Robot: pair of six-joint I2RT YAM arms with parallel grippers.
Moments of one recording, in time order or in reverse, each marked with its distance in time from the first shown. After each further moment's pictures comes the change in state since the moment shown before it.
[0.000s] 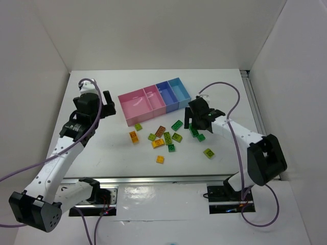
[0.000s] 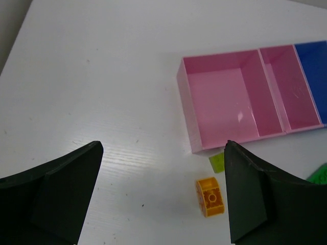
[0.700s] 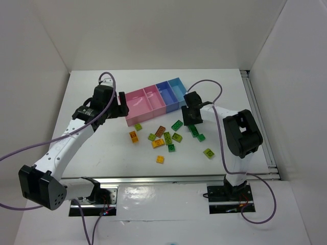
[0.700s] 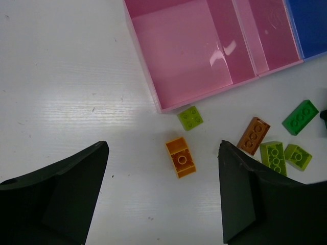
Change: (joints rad) left arm -0.079 0.229 0.167 -0.188 0.181 -0.050; right arm -0.084 0.417 0.192 0.108 -0.177 -0.266
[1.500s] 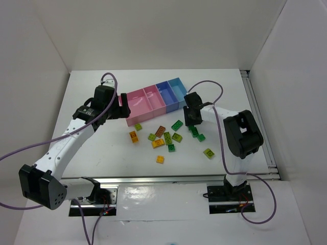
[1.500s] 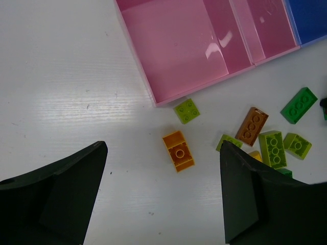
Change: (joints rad) left arm -0.006 0.008 0.001 -0.015 0.039 0.024; right arm 0.000 -0.006 -0.017 0.026 -0.019 0.038
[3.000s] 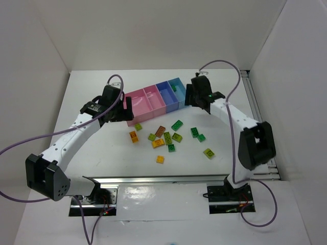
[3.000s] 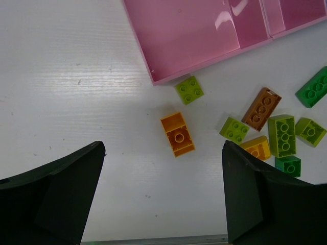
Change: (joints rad) left arm -0.039 0.092 0.043 -0.104 -0.012 -0.058; right arm -0.024 -0.123 0.218 -0.024 0.121 0.088
